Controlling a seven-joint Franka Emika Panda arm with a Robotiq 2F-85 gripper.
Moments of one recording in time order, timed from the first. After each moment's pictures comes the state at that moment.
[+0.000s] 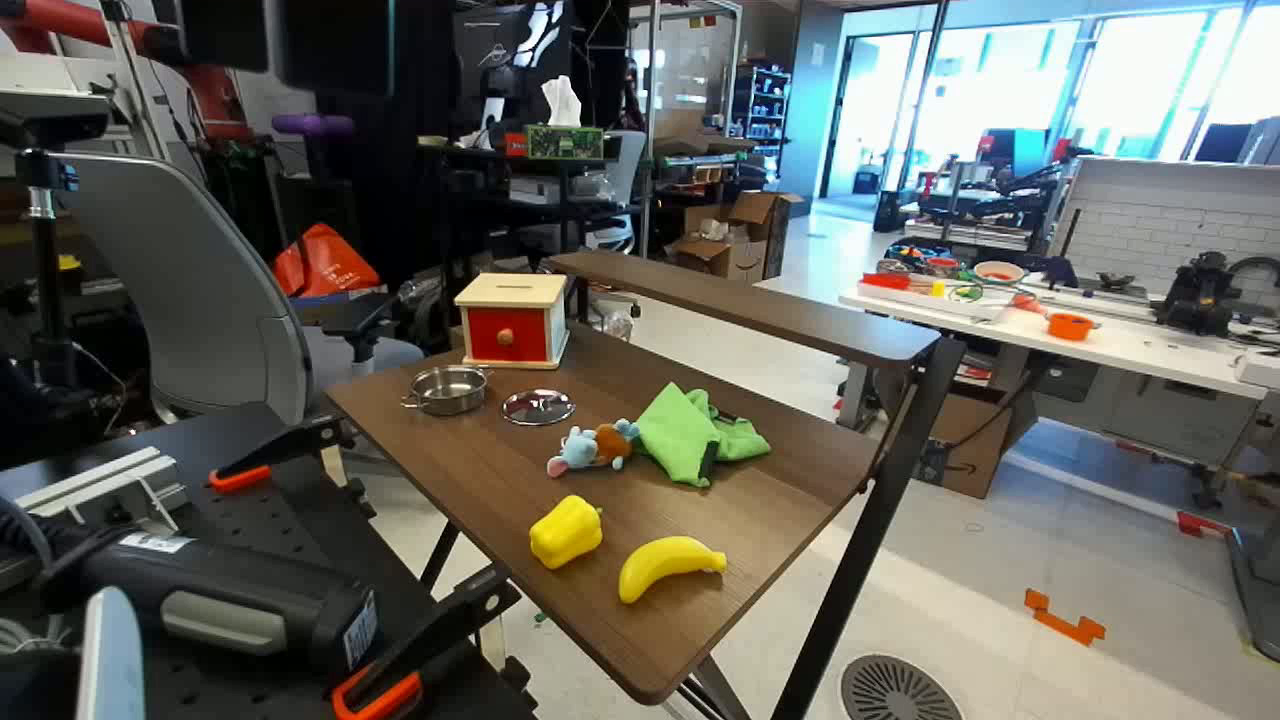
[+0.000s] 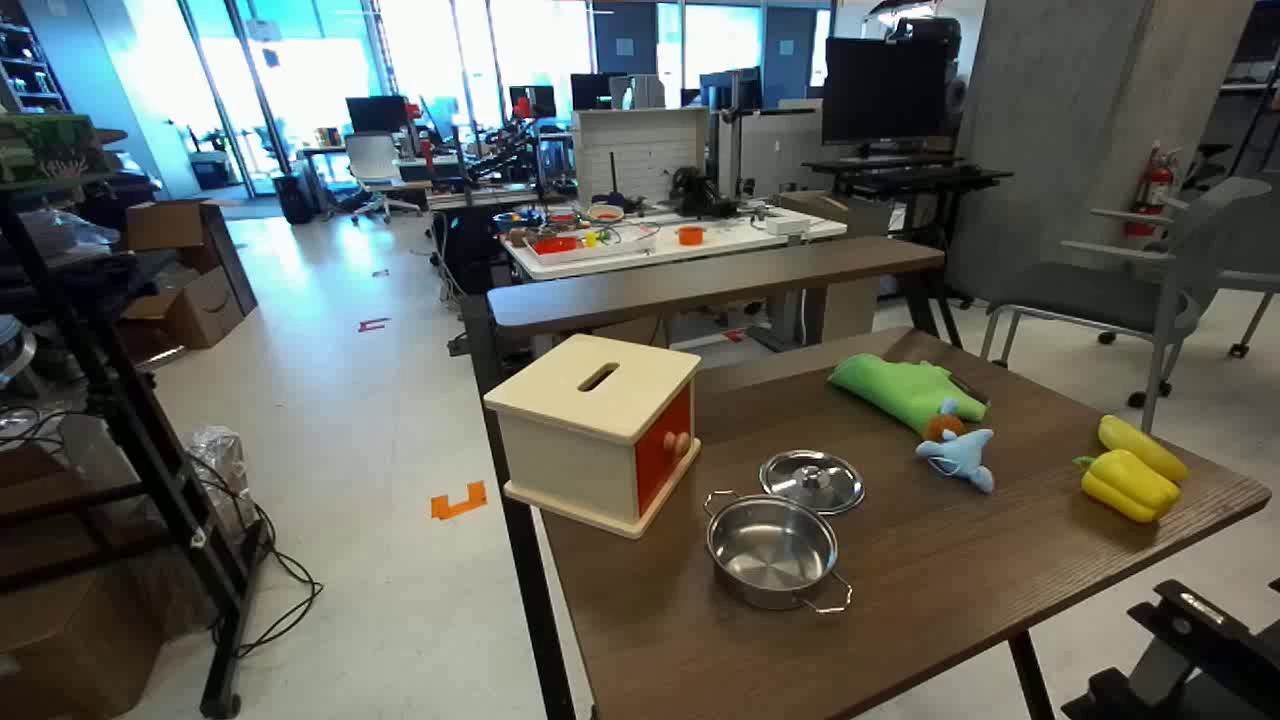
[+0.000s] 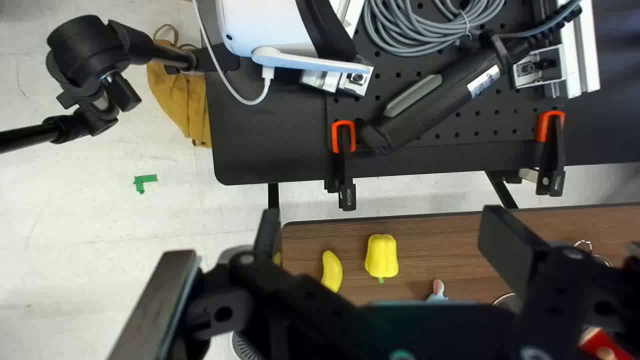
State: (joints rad) arm -0.17 -0.59 -0.33 -2.63 -0.17 1.92 -0.38
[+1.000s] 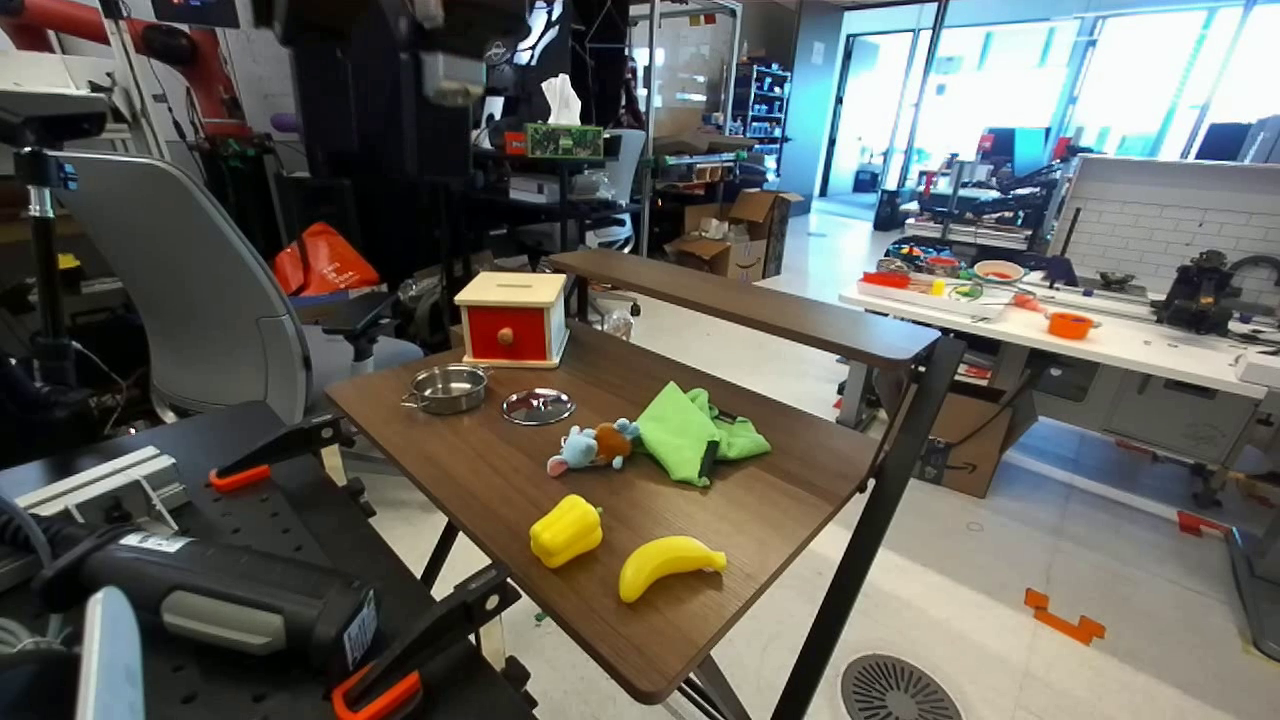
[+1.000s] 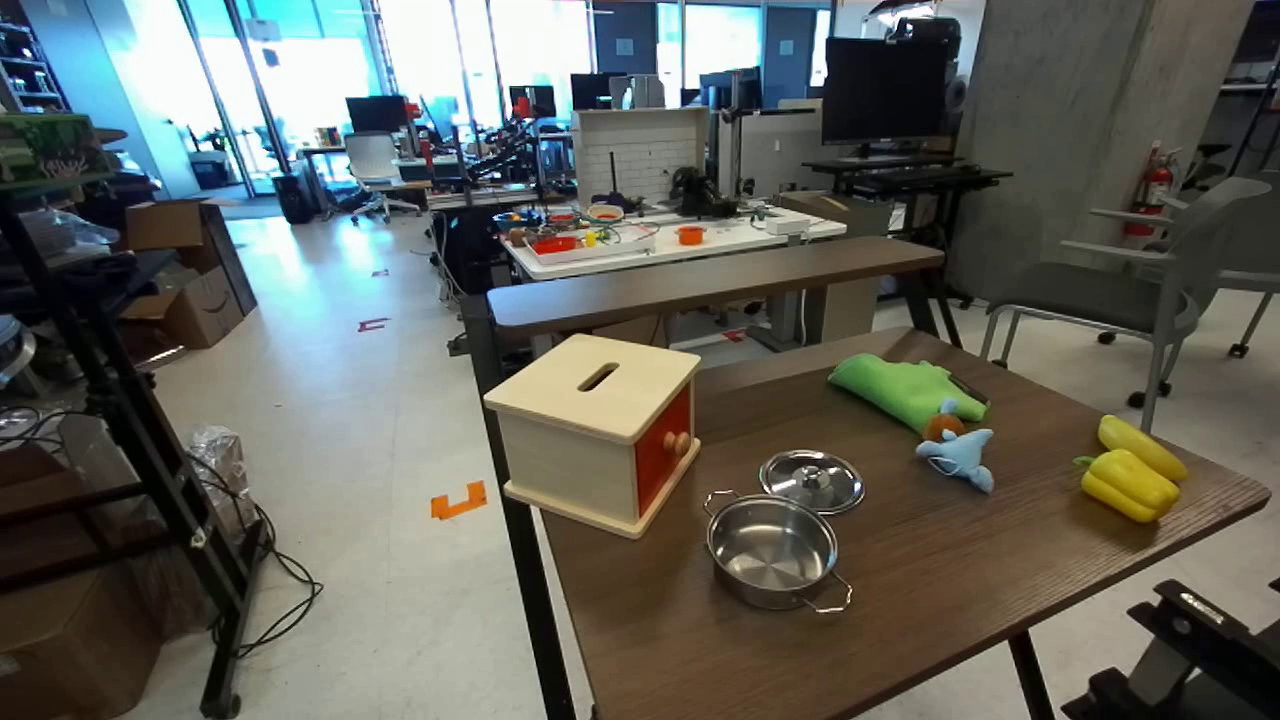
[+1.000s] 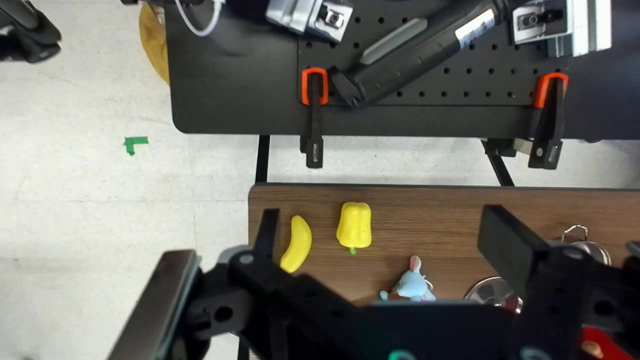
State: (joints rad) arm -0.09 -0.52 -0.22 -2.68 -0.12 2.10 -0.30
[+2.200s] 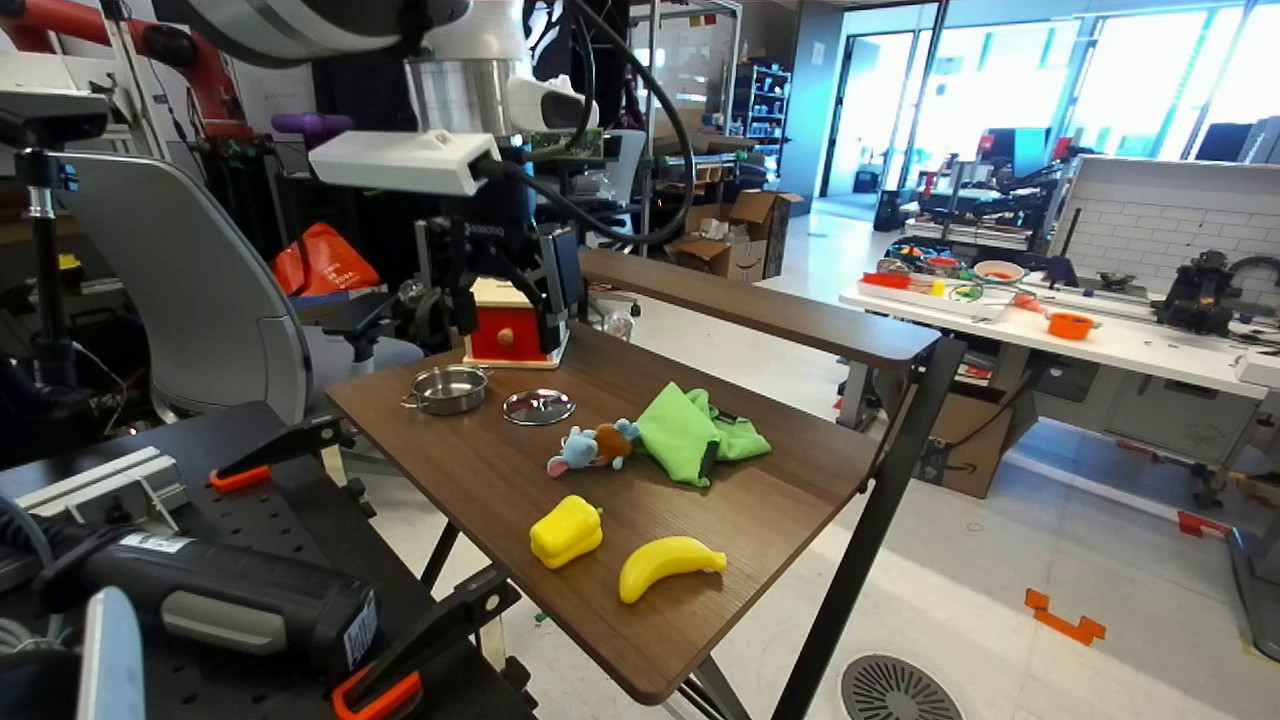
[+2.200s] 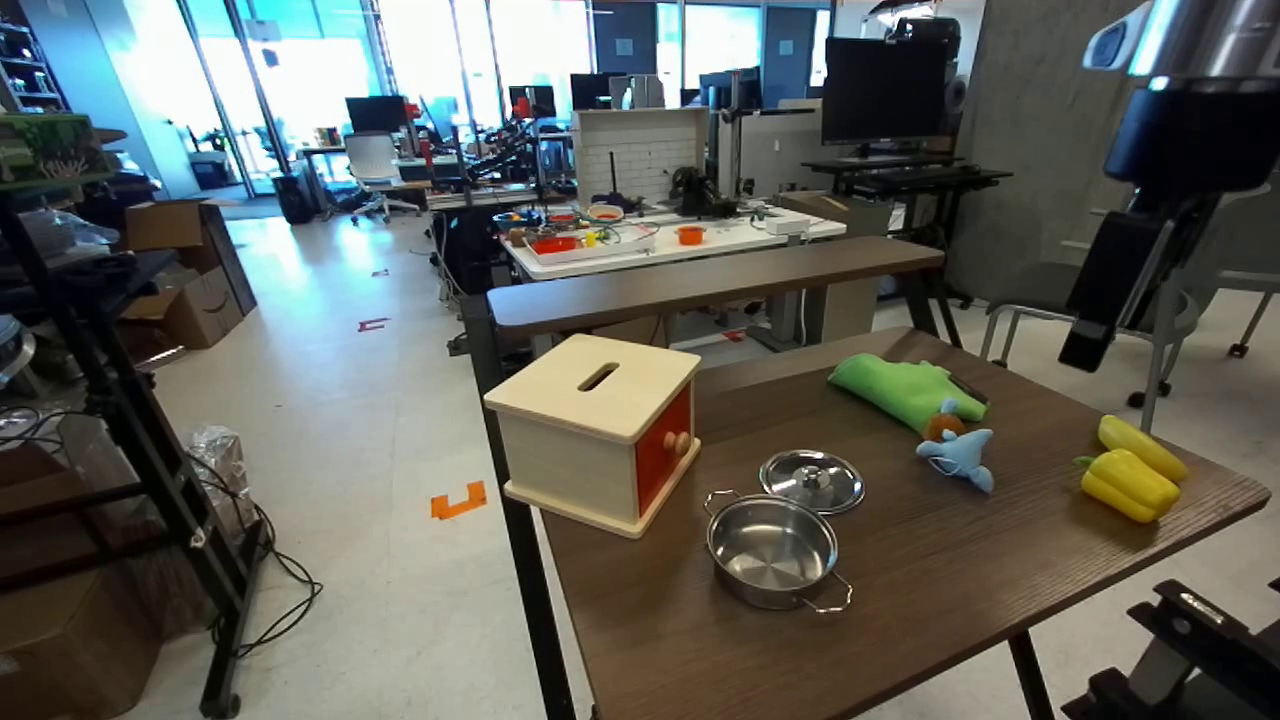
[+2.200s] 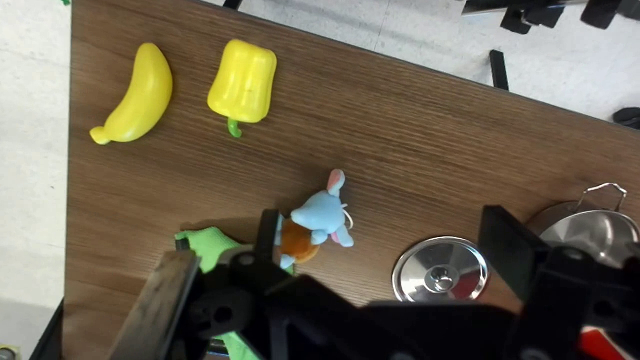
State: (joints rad) arm 0.05 0.16 0.04 -2.52 -0.10 2.75 -0.14
